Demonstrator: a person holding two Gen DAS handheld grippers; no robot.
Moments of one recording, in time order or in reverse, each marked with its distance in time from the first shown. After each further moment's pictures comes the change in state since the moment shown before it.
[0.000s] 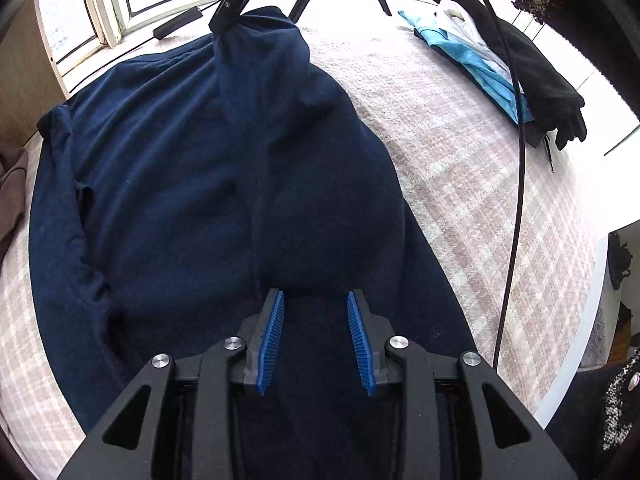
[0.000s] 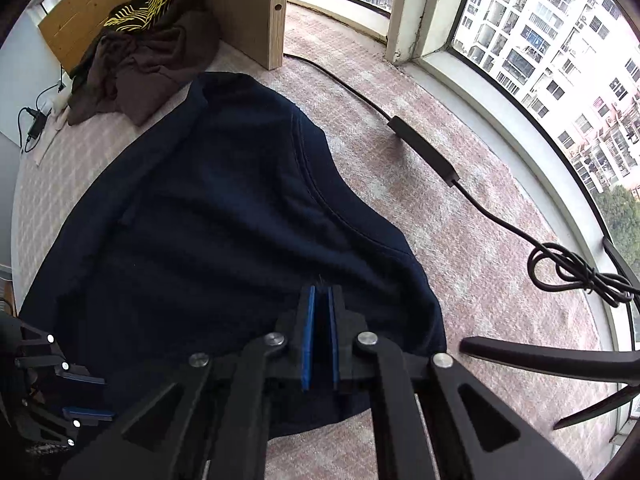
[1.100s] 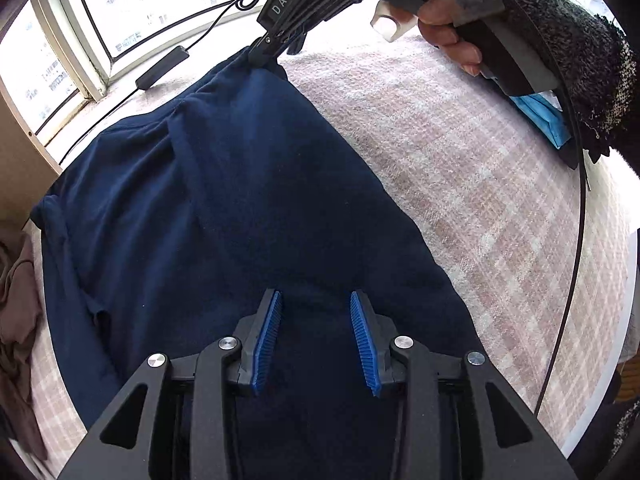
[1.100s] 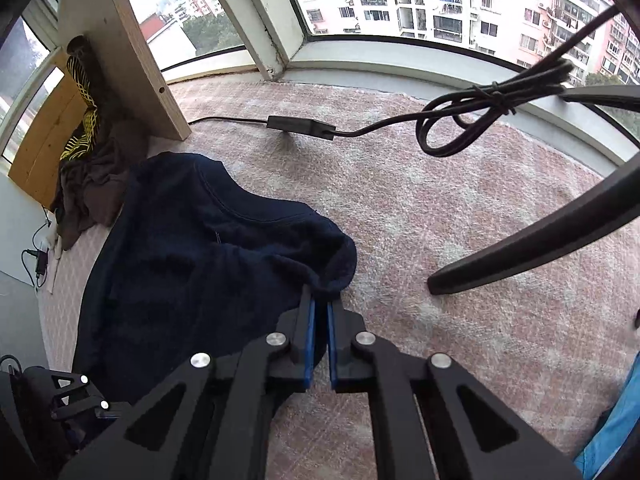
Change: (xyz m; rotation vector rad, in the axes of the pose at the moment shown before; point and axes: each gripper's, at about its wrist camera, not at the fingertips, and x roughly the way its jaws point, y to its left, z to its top) left arm 0.007 0.001 0.058 0.111 -0.023 0.085; right arm 0.002 -0.064 -0.043 0.361 -0.177 -0.066
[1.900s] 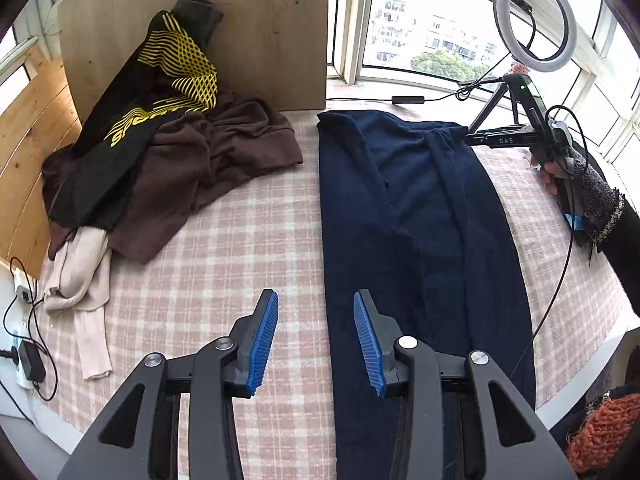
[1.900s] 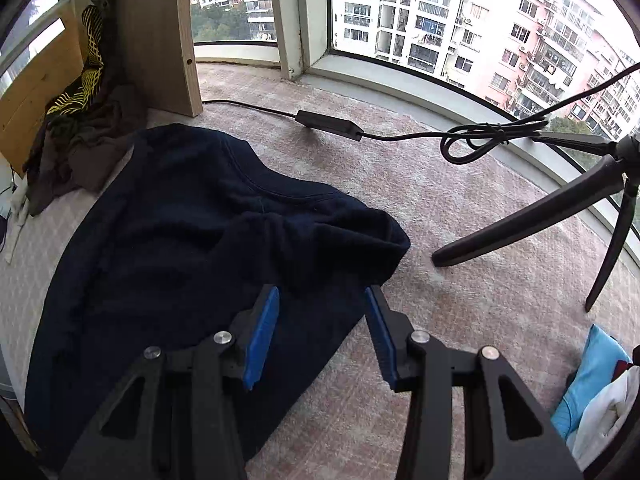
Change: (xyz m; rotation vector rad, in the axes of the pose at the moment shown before) left arm -0.185 0.147 -0.187 -0.489 -0.152 0.176; right arm -0.037 0.048 -0.026 -0.008 -0.055 -0.029
